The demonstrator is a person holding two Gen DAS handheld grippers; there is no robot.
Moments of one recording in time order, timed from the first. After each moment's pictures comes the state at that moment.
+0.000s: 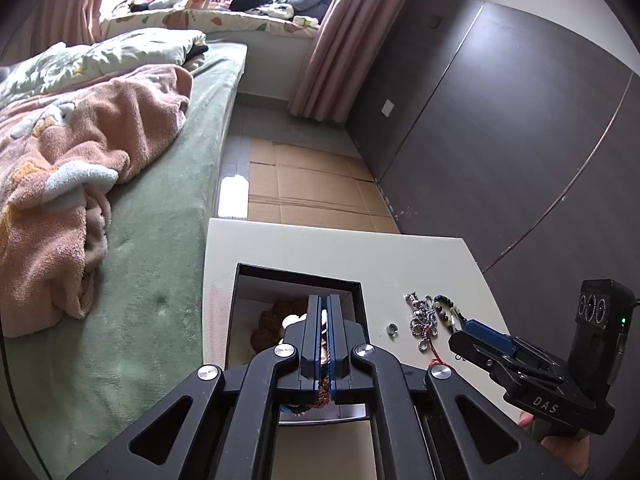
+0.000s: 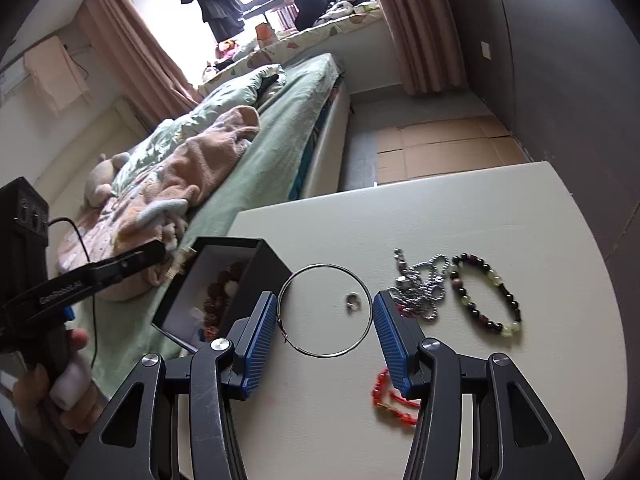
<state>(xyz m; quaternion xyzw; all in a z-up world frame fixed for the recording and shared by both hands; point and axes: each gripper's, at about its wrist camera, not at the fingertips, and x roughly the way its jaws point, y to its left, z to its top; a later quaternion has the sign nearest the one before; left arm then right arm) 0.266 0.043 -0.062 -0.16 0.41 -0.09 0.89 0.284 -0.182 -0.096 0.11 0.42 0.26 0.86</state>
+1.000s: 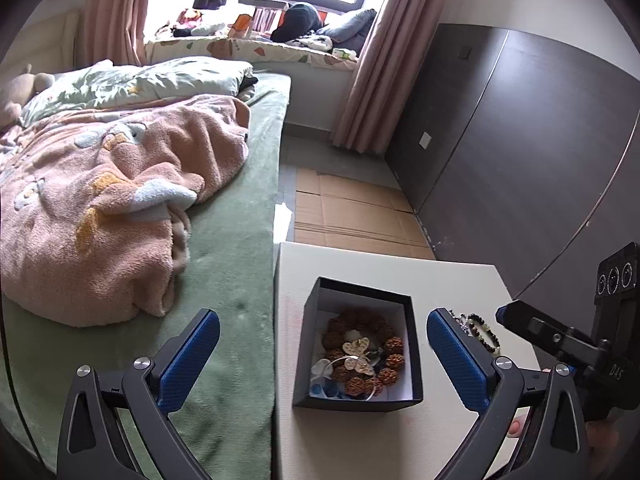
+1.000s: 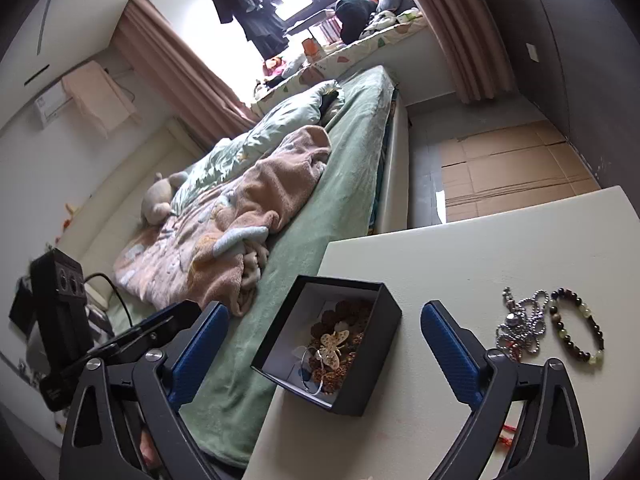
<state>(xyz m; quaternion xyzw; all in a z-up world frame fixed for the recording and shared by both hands) 0.224 0.074 -0.038 -0.14 0.36 -0.01 0.92 0.289 -0.158 -0.067 0.18 0.38 0.32 0.85</state>
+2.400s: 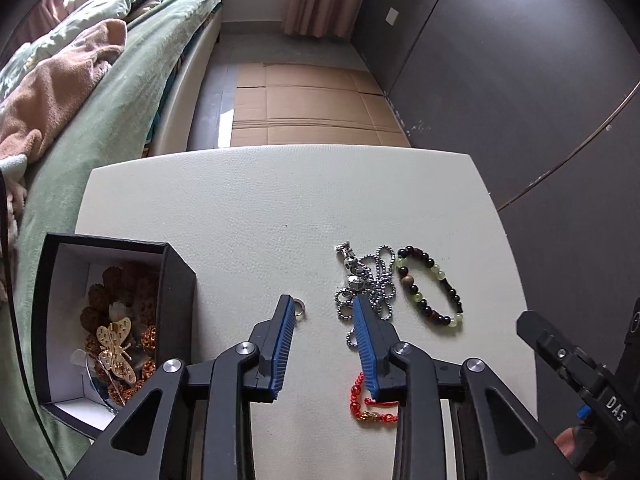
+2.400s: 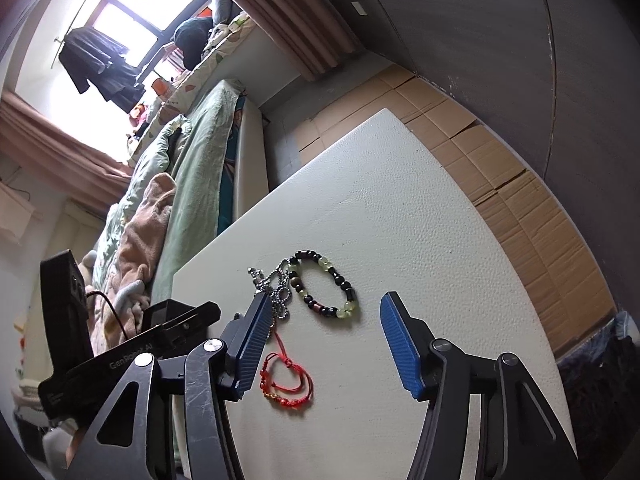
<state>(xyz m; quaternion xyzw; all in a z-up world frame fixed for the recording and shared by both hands) 0.332 -0.107 -0.112 -0.08 0.55 -0.05 0.83 0.300 -0.324 -0.133 0.28 0.47 0.11 0.83</state>
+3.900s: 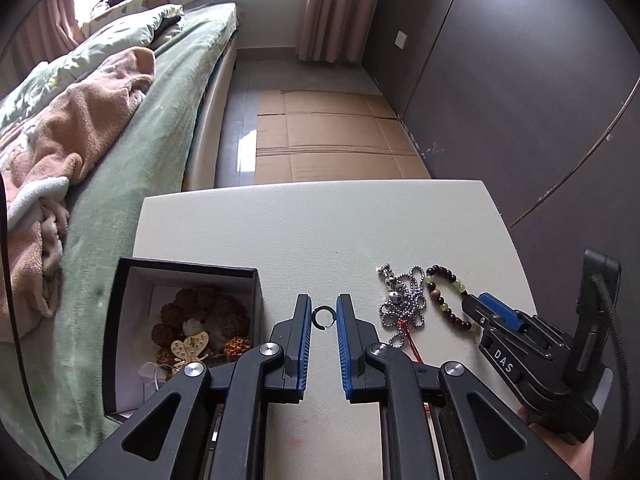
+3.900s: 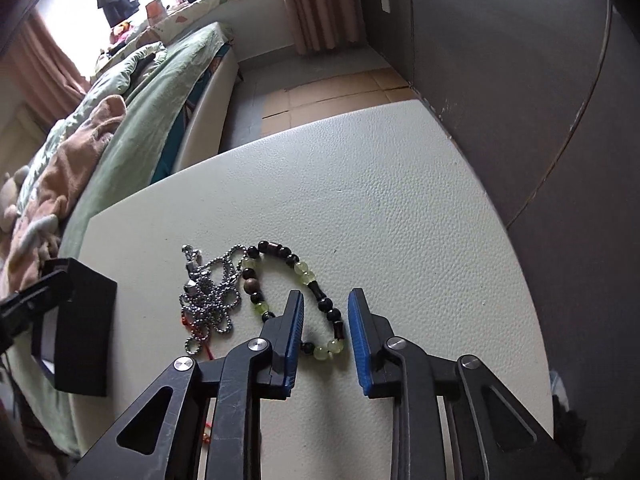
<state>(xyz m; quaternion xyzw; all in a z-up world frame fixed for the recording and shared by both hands) 0.314 -0.071 -0.076 -0.07 0.51 -0.03 0.86 0.340 -0.258 -0.160 0.05 0.51 0.05 0.86</state>
